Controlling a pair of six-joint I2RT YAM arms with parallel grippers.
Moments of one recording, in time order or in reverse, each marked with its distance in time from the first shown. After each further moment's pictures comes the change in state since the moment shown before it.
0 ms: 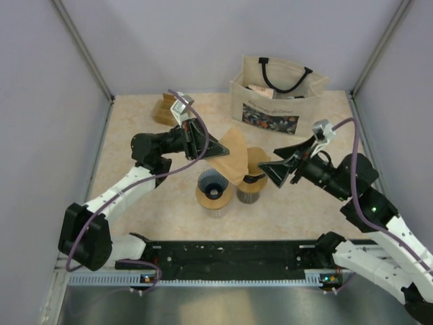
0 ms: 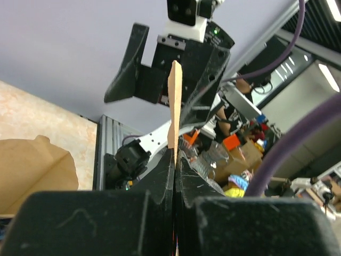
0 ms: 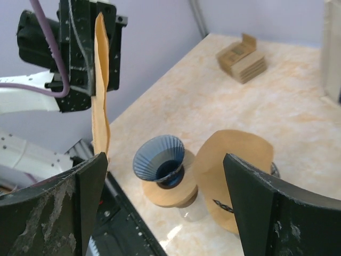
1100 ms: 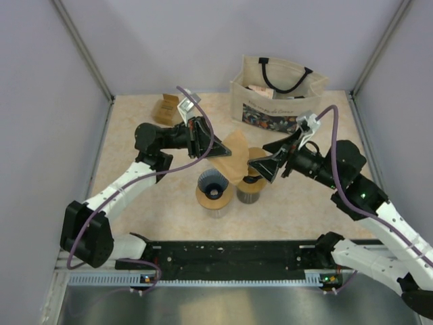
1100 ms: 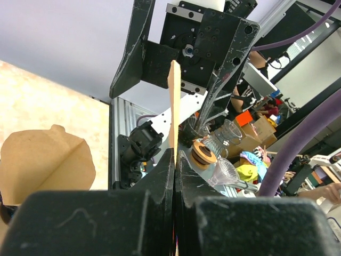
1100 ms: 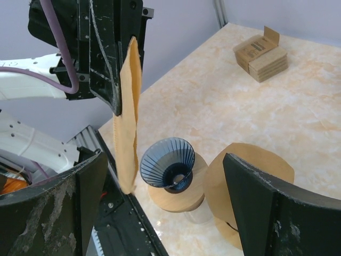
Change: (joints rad) left arm 0.000 0.055 0.087 -0.121 0.131 0.129; right arm 0.000 0.103 0.076 0.014 -0.056 -0.046
